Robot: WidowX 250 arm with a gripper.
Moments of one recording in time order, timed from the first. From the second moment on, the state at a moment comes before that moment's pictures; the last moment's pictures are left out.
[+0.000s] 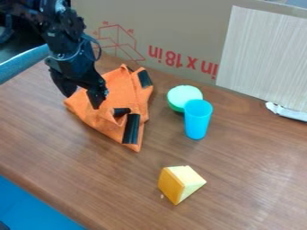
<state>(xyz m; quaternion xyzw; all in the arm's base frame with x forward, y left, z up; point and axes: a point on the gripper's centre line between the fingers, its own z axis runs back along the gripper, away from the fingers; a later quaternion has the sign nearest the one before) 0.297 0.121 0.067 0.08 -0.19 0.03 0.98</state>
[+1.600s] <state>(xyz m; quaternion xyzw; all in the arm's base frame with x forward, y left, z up) 0.272 0.001 0.095 -0.03 -0.18 -0.08 0.98</state>
